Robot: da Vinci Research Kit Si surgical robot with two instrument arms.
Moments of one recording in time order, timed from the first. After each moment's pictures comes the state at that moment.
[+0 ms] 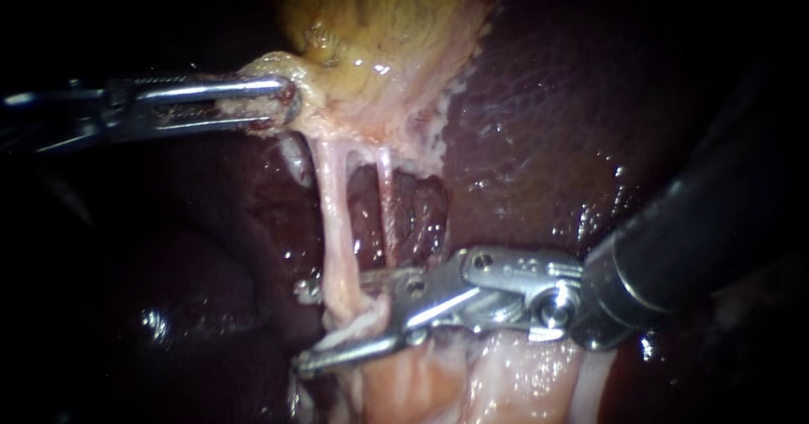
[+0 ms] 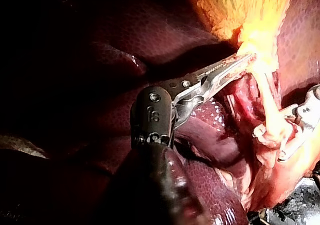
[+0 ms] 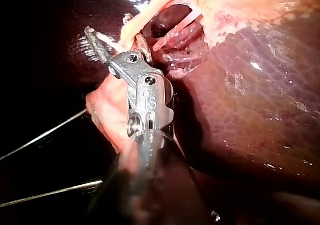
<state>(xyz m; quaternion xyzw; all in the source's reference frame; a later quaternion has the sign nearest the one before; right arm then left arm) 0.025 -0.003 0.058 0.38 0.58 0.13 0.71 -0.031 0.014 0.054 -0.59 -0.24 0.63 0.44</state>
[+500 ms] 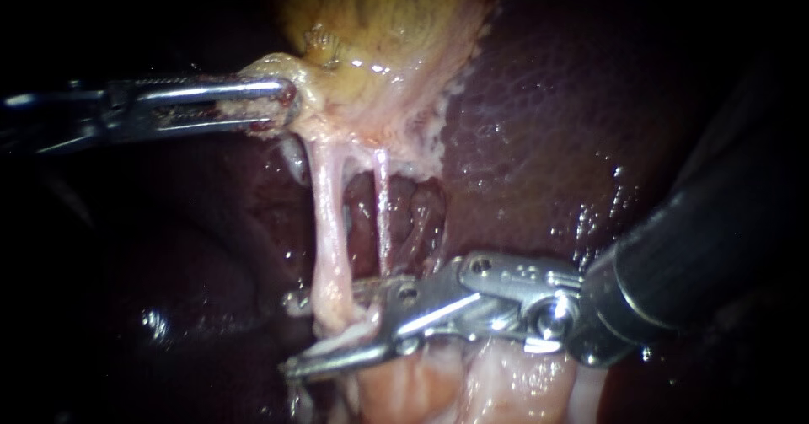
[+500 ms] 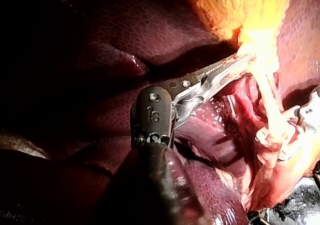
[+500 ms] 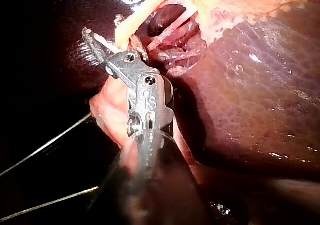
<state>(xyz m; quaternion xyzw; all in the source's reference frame) 0.024 -0.002 0.058 0.39 0.57 0.16 0.70 -0.031 0.014 0.054 -0.59 -0.24 0.63 0.43</state>
